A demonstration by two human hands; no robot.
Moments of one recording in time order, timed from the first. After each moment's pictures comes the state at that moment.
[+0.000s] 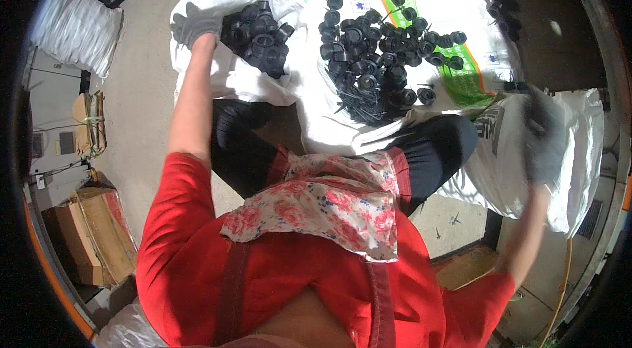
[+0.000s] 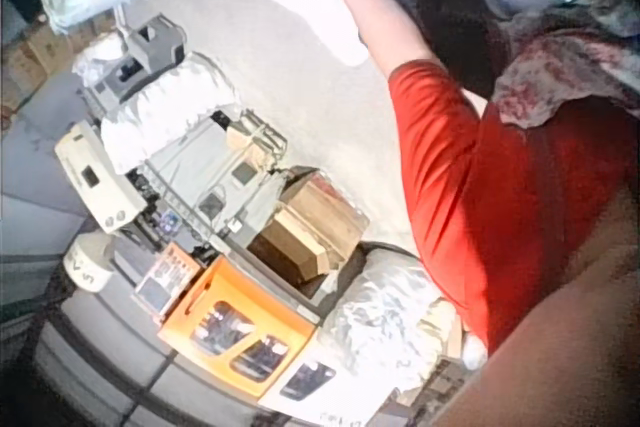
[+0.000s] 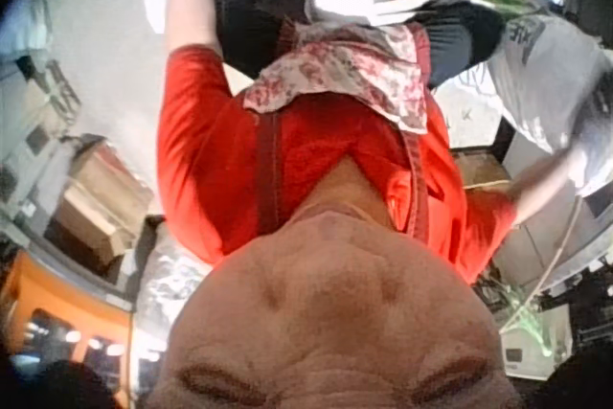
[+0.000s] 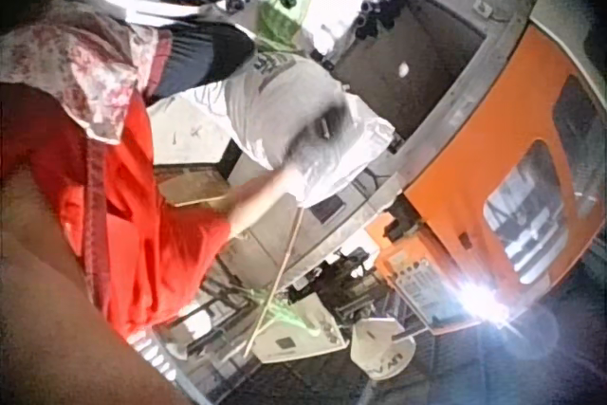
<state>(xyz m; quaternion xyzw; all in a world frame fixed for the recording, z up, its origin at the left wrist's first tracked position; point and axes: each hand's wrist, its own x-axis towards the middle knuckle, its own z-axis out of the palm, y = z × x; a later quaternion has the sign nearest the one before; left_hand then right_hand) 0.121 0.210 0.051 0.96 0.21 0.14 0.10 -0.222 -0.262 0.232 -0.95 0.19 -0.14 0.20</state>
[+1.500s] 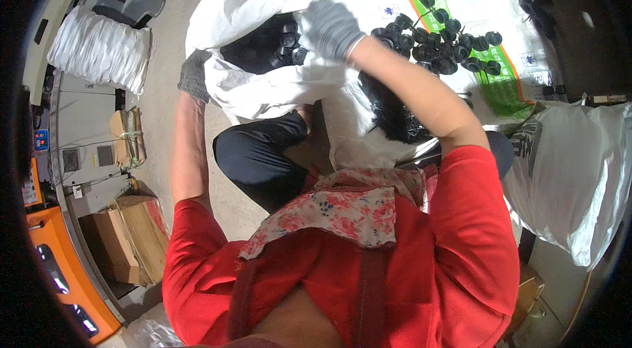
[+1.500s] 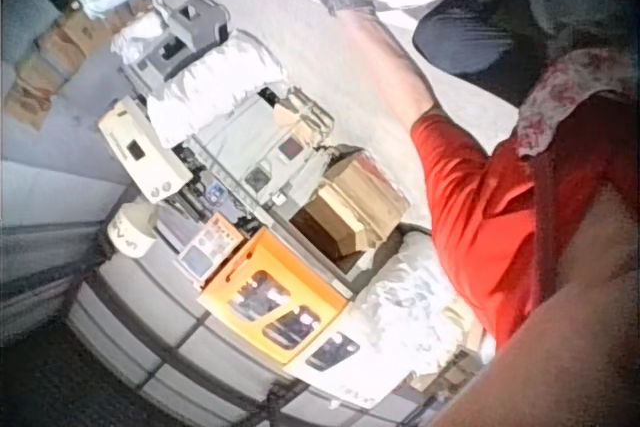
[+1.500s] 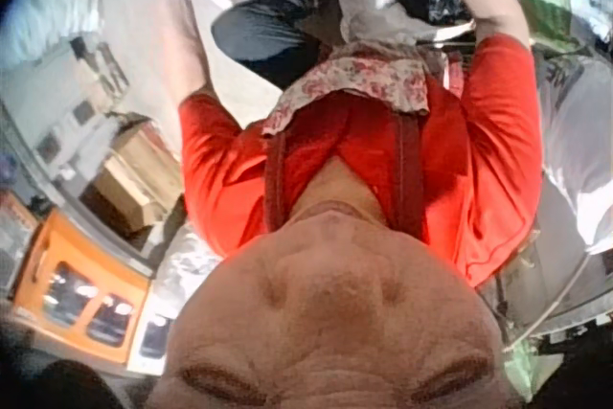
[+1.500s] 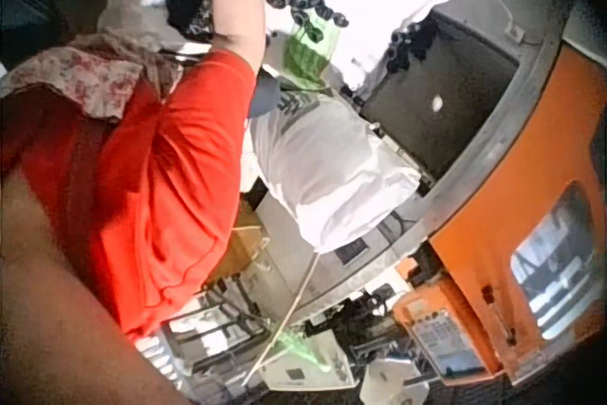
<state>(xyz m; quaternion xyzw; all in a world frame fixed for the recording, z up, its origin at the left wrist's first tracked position) 0.137 0.308 0.038 0.61 0.10 -0.10 0.78 0.107 -0.045 0.036 -0.97 -0.21 -0.08 0.08</state>
